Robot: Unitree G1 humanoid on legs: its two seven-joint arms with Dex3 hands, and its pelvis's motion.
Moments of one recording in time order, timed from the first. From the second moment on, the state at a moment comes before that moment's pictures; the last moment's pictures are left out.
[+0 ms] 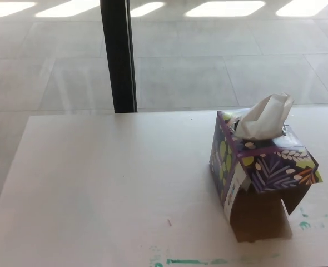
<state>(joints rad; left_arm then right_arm) 0.14 0.65 0.55 1.23 -0.15 -0.14 -0.18 0.29 -0.41 -0.46 0.54 -0.02 -0.12 -0.03</state>
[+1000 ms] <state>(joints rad) 0.12 0.65 0.57 1.26 -0.18 -0.15 -0.22 -0.55 -0.68 -0.39 0.15 0.11 0.23 0.04</state>
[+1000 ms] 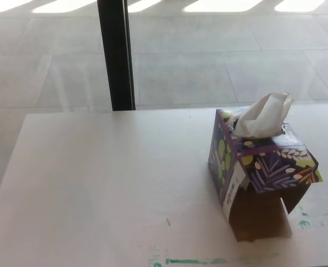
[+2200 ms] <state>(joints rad) 0.11 0.65 0.57 1.23 -0.20 -0.20 -0.27 -1.02 -0.74 0.44 0.38 -0.16 0.14 0.46</state>
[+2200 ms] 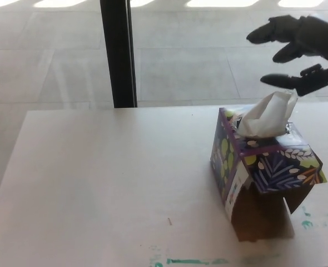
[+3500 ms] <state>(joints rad) 0.12 0.65 0.57 1.23 -0.22 -0.22 -0.31 -1.02 -0.79 0.65 0.46 -0.44 -0.04 0.57</state>
